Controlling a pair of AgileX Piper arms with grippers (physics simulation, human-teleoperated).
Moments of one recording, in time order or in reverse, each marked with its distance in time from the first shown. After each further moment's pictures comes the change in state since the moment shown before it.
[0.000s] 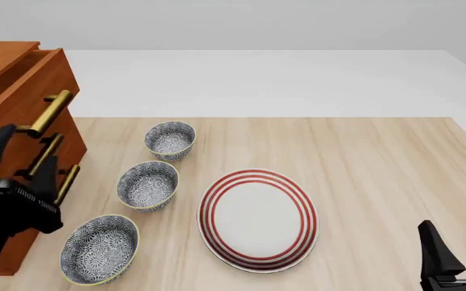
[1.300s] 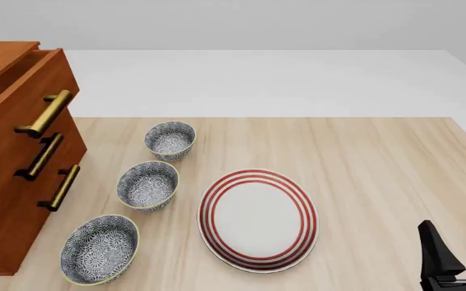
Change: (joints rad) left arm 0.066 -0.329 -0.752 1.028 -0.907; right arm 0.000 0.000 0.000 0.000 0.000
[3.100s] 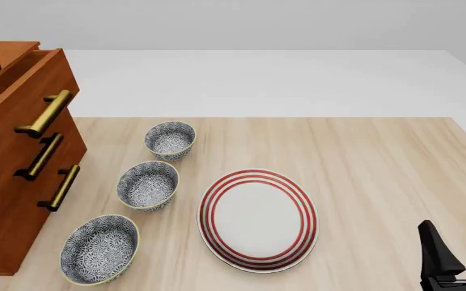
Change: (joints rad) left arm 0.081 0.413 -0.121 0.177 -0.424; right arm 0.000 0.000 0.000 0.000 0.000
